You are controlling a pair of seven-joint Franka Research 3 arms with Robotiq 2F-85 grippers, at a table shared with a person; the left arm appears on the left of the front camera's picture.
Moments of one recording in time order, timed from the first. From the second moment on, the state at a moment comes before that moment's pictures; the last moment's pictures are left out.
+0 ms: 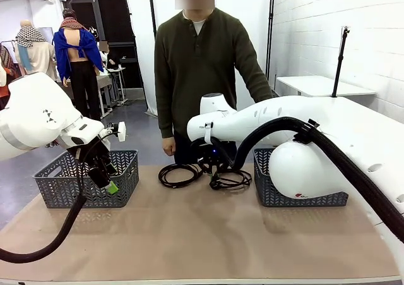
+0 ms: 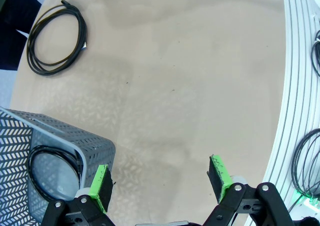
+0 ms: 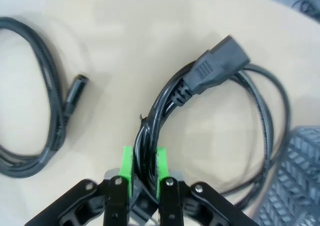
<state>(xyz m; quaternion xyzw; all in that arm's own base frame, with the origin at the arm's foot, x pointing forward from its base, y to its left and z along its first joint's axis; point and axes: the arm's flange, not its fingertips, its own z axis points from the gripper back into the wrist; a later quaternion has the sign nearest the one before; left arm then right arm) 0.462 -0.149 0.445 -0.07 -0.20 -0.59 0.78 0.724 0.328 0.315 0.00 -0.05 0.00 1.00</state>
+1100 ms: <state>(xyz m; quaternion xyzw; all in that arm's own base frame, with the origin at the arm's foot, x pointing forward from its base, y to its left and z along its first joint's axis) 0.462 -0.149 0.445 -0.07 -0.20 -0.59 0.78 0.683 0.320 0.459 0.02 -0.05 0.38 0.92</state>
